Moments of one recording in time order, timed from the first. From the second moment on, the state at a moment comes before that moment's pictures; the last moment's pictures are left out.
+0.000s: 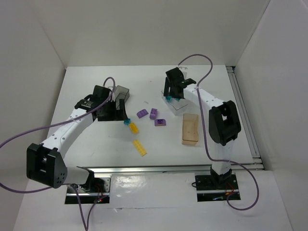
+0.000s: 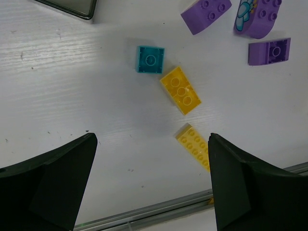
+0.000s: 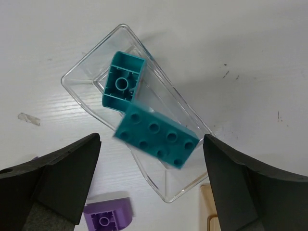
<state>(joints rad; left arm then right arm) -0.27 1.33 1.08 -0.70 0.09 -0.32 0.46 1.94 1.58 -0.53 0.38 0.50</state>
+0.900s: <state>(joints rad) -0.37 1.66 1.15 -0.67 0.01 -0.41 0.70 1.82 1.46 -0.54 0.39 0.53</state>
